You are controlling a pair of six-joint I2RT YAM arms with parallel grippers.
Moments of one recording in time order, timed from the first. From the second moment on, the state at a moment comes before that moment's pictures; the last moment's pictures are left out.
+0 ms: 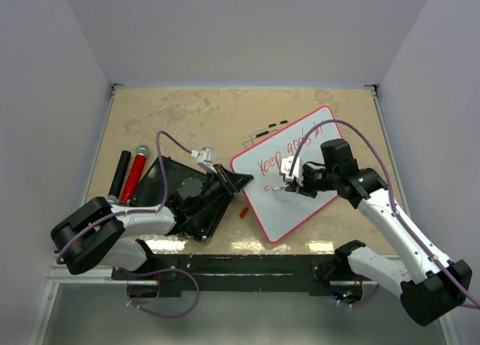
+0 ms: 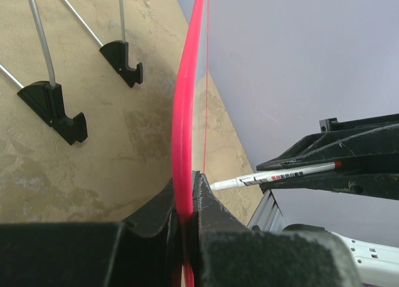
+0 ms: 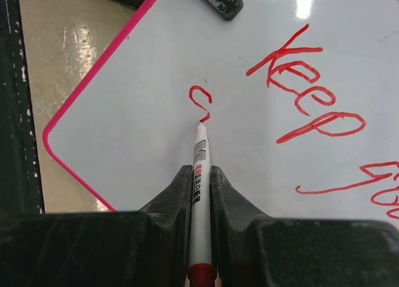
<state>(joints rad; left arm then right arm) -0.86 1.35 0.38 0.95 -0.06 -0.91 0.43 0.98 0.89 -0.73 -0.62 -0.84</state>
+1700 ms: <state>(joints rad) -0.86 1.34 0.37 0.96 -0.06 -0.91 0.35 0.92 0.93 -0.76 -0.70 -0.83</state>
